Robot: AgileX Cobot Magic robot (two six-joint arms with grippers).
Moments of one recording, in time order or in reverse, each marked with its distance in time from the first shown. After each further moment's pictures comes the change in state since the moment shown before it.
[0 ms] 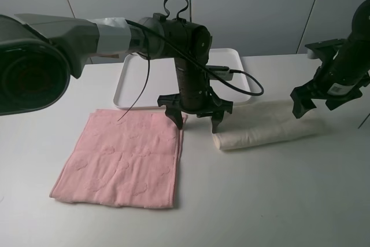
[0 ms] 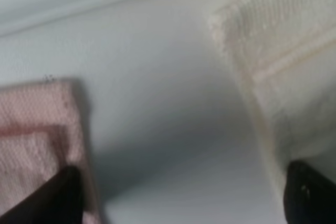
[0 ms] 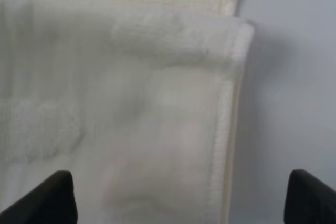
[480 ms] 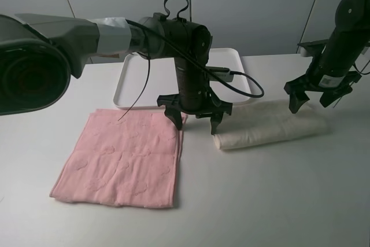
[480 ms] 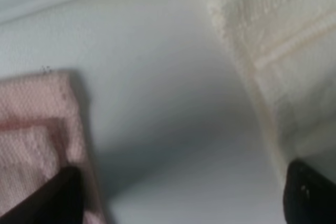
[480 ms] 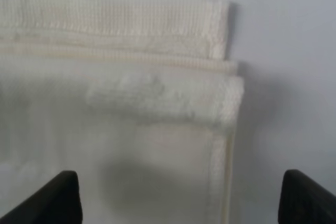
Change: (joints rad) left arm 0.000 0.000 -0.002 0.000 0.020 0.026; right arm 0.000 0.158 -0.206 0.004 0.154 0.029
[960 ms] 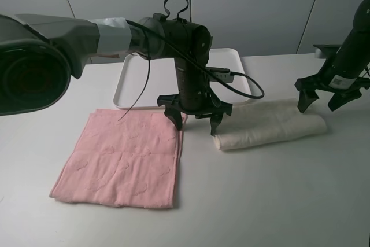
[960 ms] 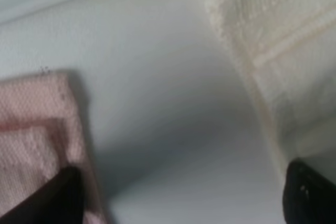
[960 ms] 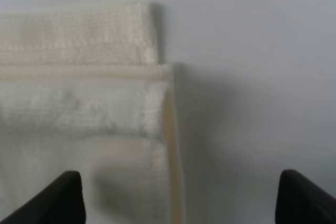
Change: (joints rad) left arm 0.000 0.000 0.000 0.000 0.000 0.015; right arm -0.109 0.043 -0.033 0.118 0.020 -0.068
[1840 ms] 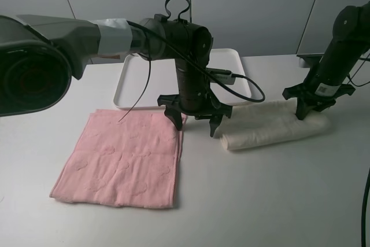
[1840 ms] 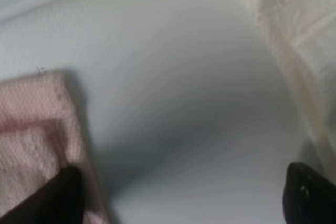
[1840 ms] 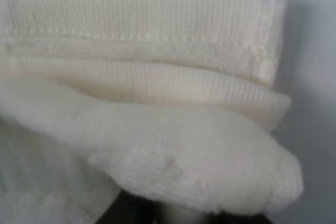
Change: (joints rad) left arm 0.000 0.002 0.000 0.004 0.000 0.032; right arm 0.059 0.062 -0.007 -0.030 0.009 0.011
